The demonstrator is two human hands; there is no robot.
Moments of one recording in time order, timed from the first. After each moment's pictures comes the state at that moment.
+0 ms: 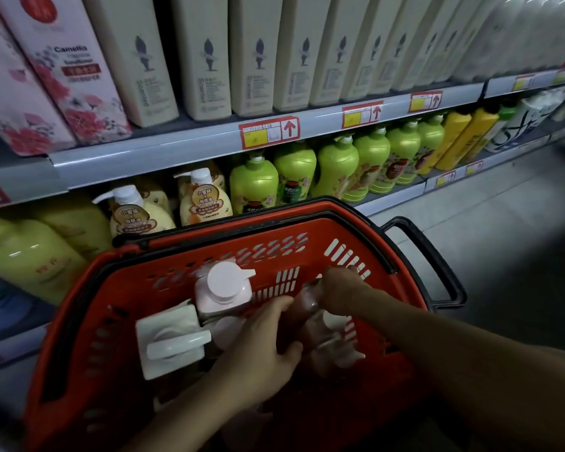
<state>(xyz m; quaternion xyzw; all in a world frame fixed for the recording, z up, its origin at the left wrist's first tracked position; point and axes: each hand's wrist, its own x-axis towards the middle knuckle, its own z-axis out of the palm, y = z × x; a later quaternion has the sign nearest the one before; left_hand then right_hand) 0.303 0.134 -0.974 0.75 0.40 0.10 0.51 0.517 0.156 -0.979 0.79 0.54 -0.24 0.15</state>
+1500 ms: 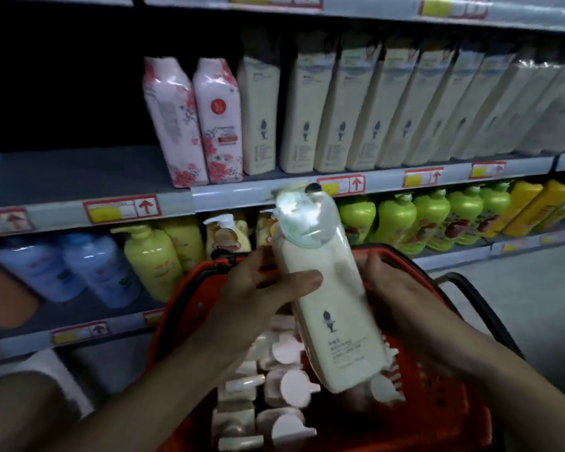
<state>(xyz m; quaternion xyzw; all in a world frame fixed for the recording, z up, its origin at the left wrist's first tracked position) 0.237 0.155 -0.839 0.51 0.39 0.41 0.65 0.443 0.104 -0.800 0.53 0.52 -0.57 -0.36</state>
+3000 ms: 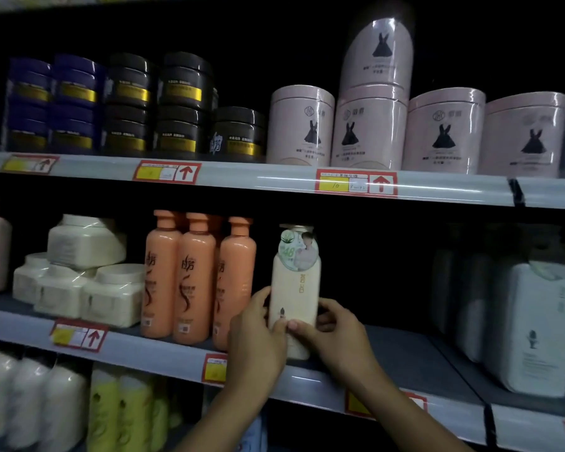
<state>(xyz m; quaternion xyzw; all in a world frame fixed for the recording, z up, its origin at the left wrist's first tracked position) -0.099 0.337 -0.558 0.52 0.56 0.63 0.08 0.033 0.384 -0.553 0.41 0.71 -0.24 -0.52</state>
